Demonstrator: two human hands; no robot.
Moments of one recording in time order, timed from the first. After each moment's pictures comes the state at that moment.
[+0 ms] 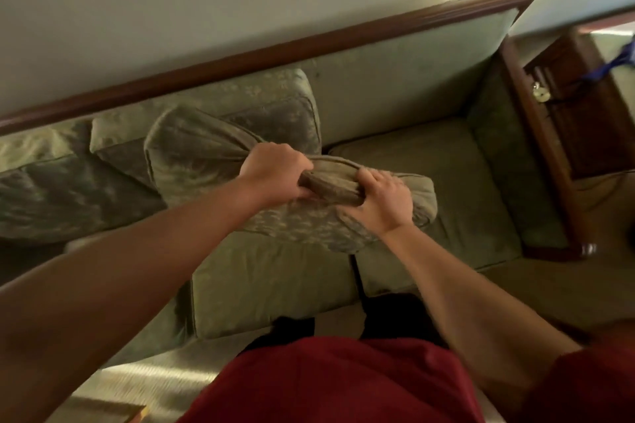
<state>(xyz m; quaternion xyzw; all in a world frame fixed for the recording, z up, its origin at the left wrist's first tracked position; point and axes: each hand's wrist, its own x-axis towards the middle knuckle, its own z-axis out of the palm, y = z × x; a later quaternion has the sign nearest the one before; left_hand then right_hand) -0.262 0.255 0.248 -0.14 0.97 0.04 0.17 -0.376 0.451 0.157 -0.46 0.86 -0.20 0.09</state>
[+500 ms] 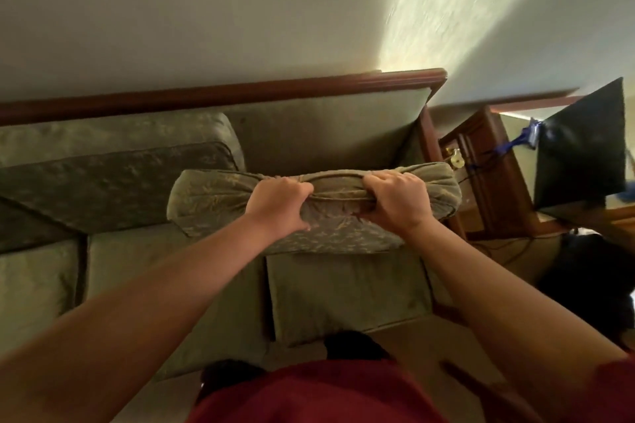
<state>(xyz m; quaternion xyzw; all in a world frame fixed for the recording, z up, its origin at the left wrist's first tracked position) -0.430 0.349 0.238 -0.22 0.96 0.11 0.11 -0.622 0.504 0.219 -0.59 0.80 -0.03 0.04</state>
